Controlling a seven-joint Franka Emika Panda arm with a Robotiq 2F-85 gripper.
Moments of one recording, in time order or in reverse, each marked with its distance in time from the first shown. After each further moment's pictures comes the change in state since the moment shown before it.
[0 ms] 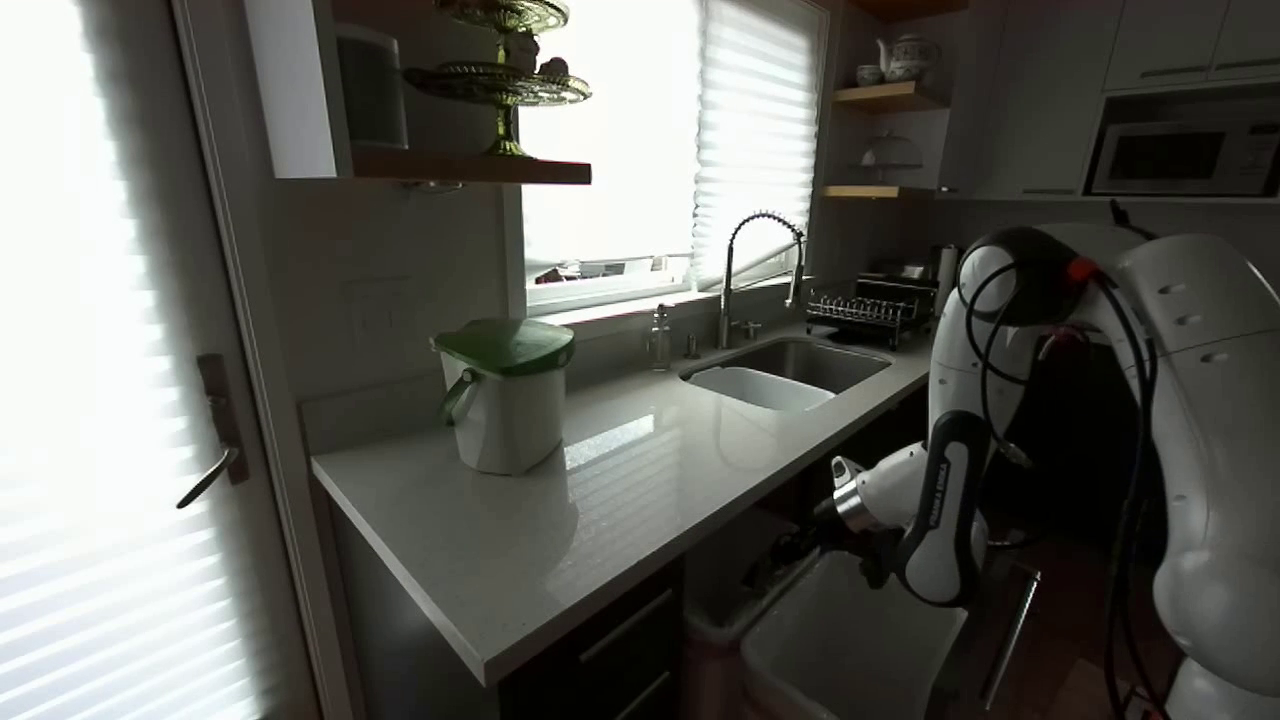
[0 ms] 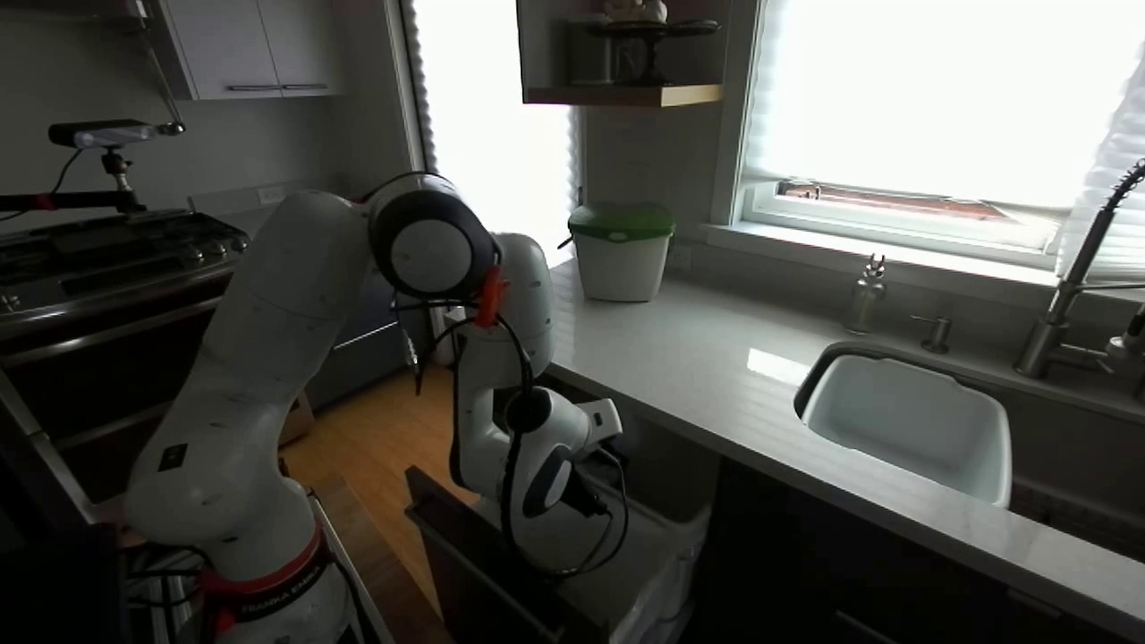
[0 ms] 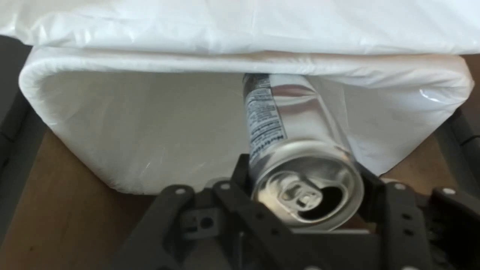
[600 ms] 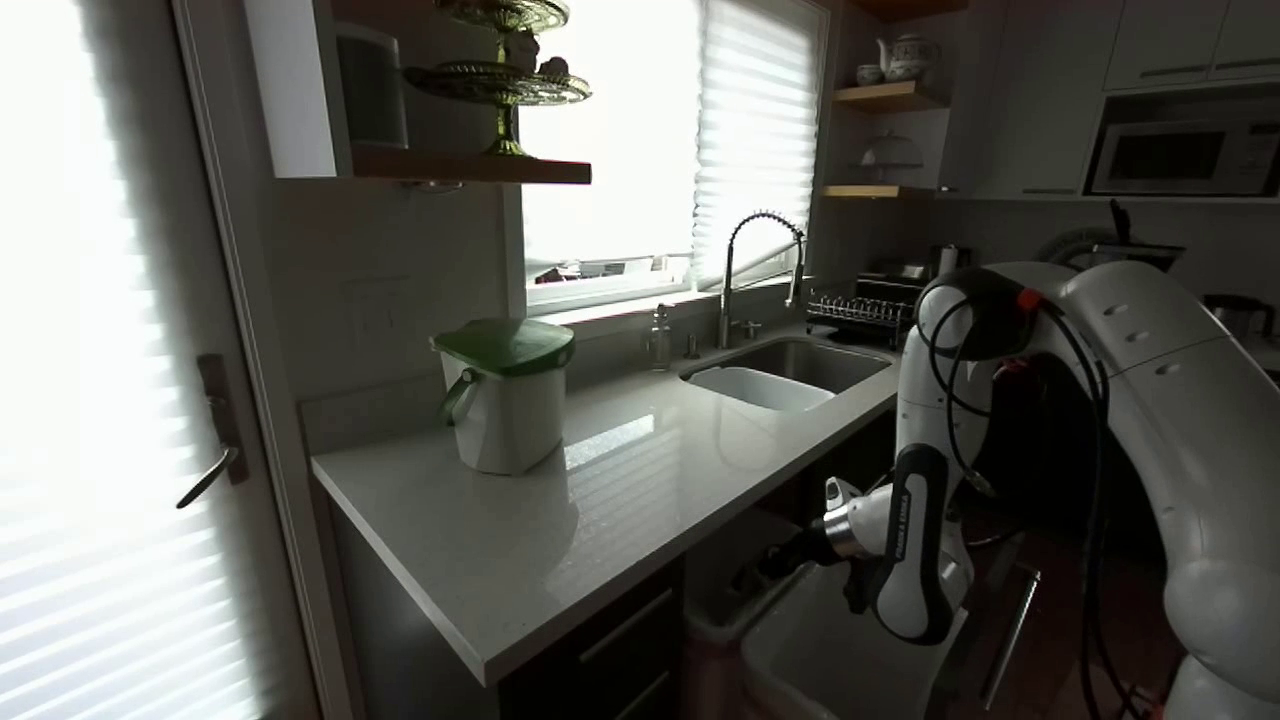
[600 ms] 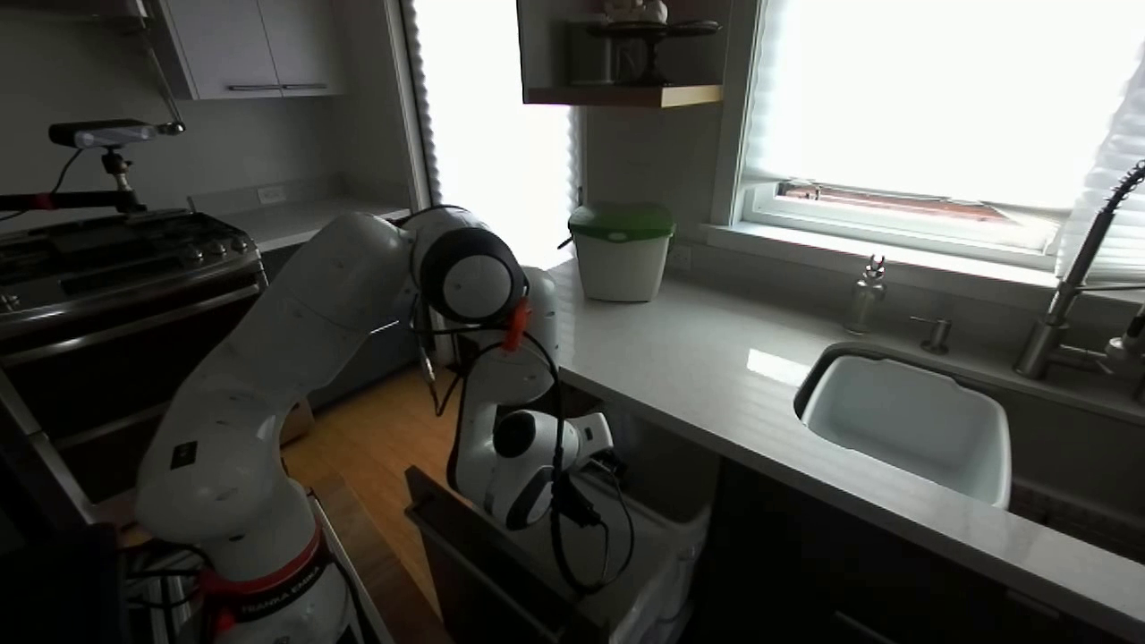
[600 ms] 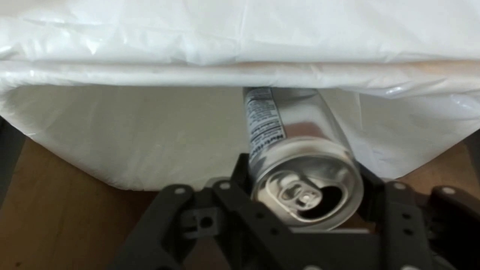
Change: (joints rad) arm 0.085 0.162 0.005 0.053 0.213 0.188 -0.107
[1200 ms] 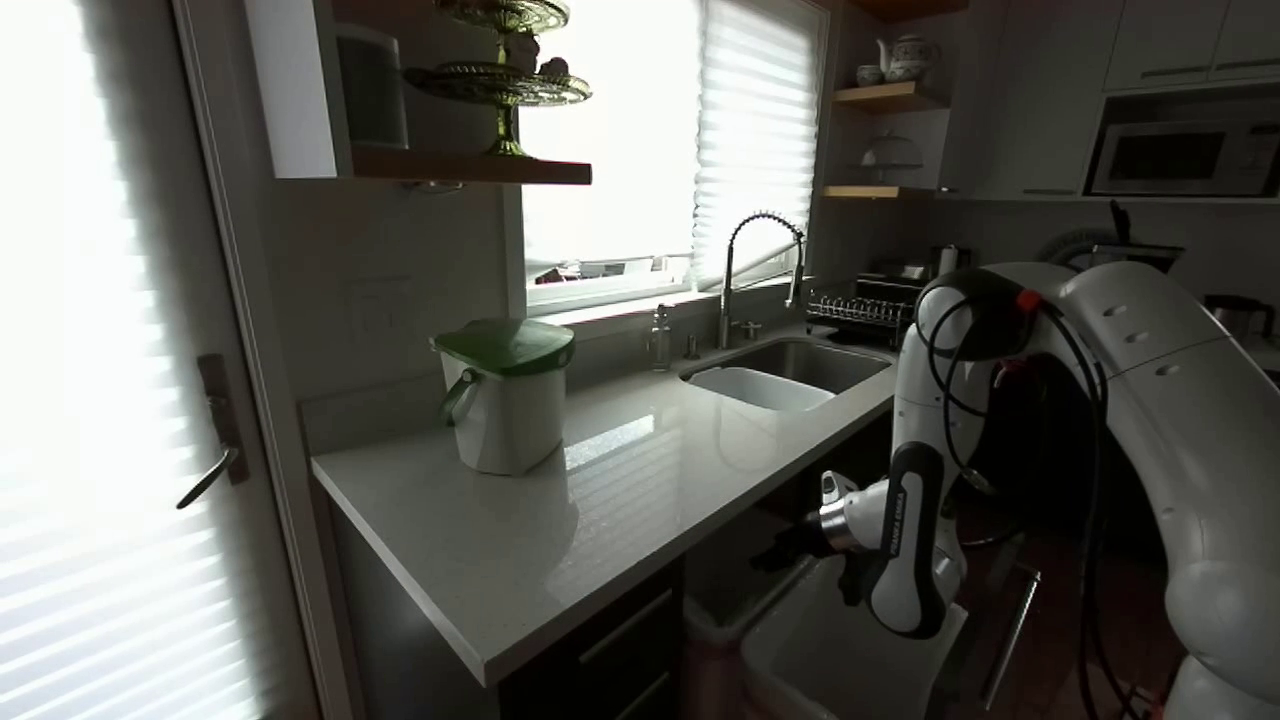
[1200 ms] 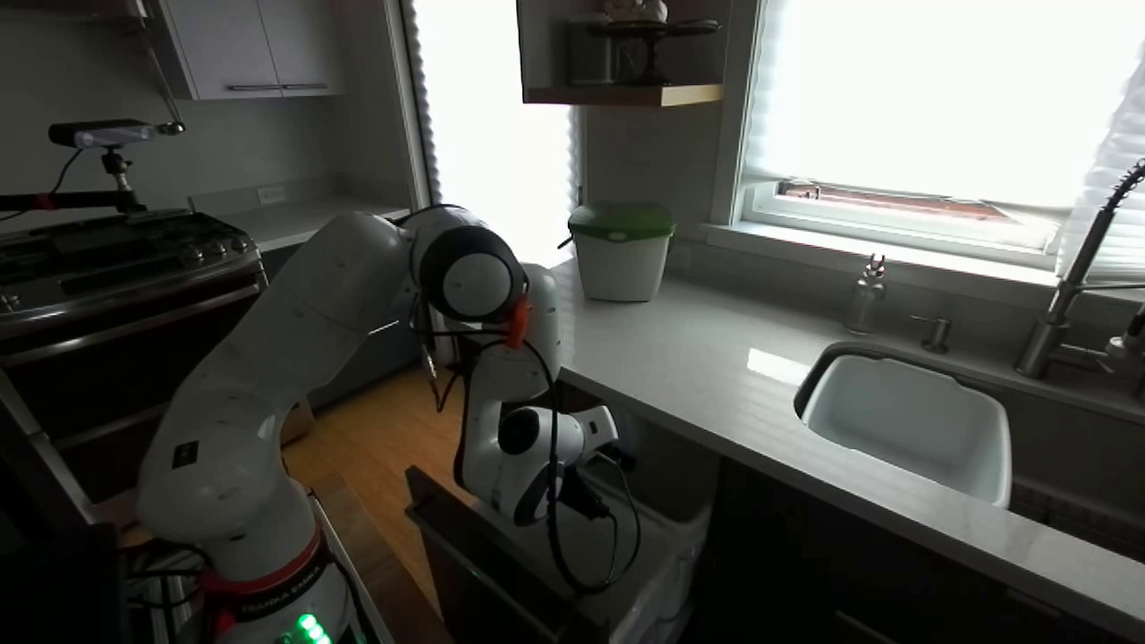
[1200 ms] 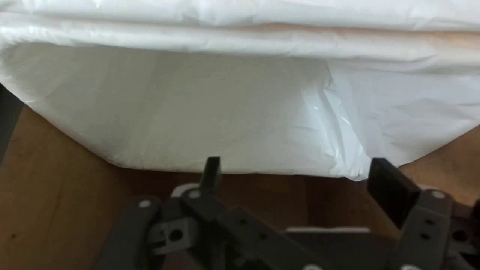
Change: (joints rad) arm 0.009 -0.002 -0.005 0.027 -0.001 0.011 -0.019
